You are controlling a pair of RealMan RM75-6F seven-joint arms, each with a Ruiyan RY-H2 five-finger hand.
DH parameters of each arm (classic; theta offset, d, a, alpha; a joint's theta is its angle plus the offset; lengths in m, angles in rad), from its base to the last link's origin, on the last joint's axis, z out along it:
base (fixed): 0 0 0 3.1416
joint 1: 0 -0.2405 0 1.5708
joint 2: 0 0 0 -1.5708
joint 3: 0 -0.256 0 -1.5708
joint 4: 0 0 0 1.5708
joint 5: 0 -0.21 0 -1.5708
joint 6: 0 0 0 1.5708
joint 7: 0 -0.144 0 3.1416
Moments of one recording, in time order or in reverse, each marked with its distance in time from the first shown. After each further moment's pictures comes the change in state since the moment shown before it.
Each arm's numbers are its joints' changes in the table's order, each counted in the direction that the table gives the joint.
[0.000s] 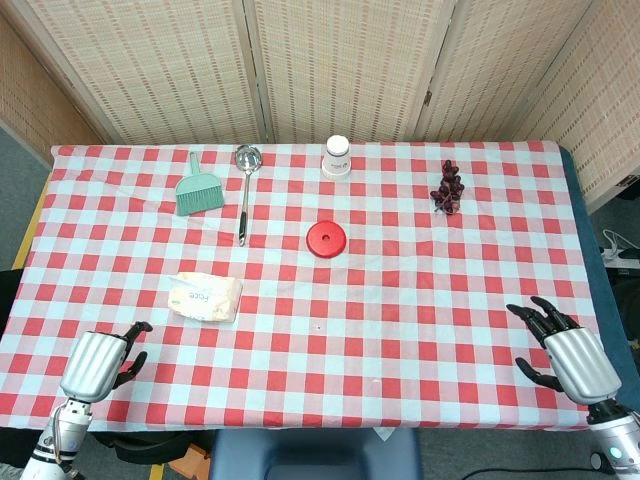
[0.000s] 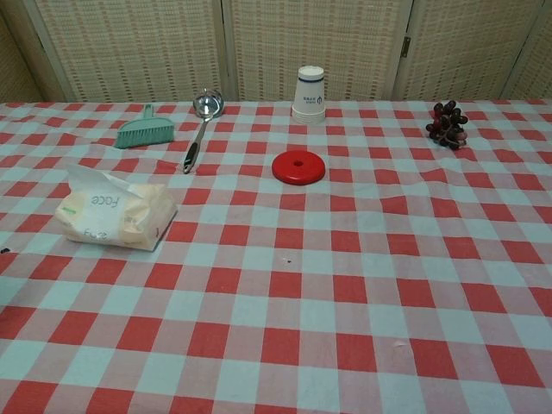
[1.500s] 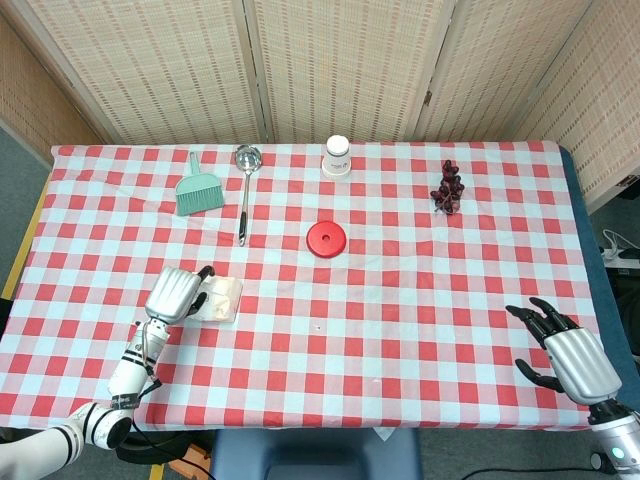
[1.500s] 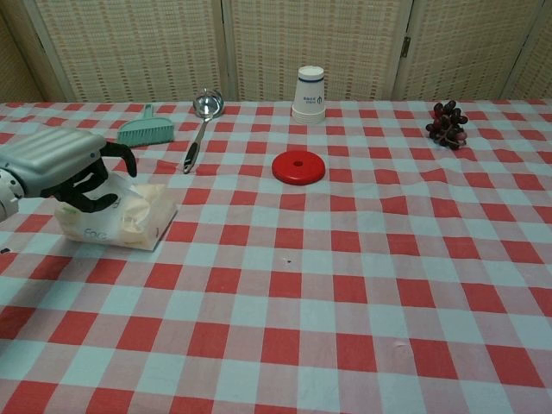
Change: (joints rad) left arm 0.348 -0.329 0.216 -0.416 0.204 0.394 -0.026; right arm -0.004 0.011 0.010 -0.003 0.017 0.003 -0.027
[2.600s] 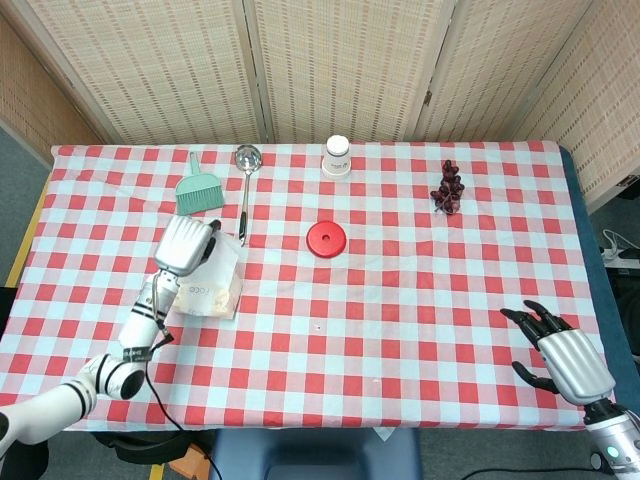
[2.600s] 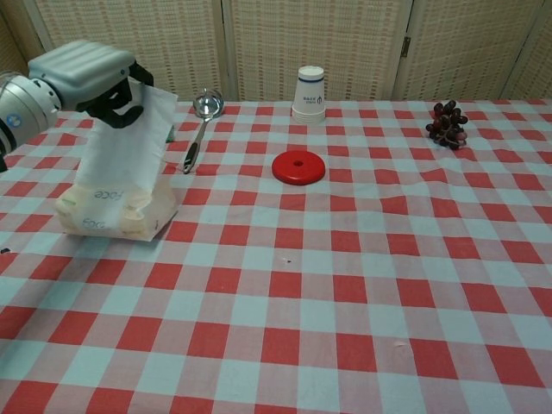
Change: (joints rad) left arm 0.225 0.027 0.124 -0.102 0.047 0.067 -0.032; right arm -0.013 0.002 0.010 0.007 -0.001 0.036 0.023
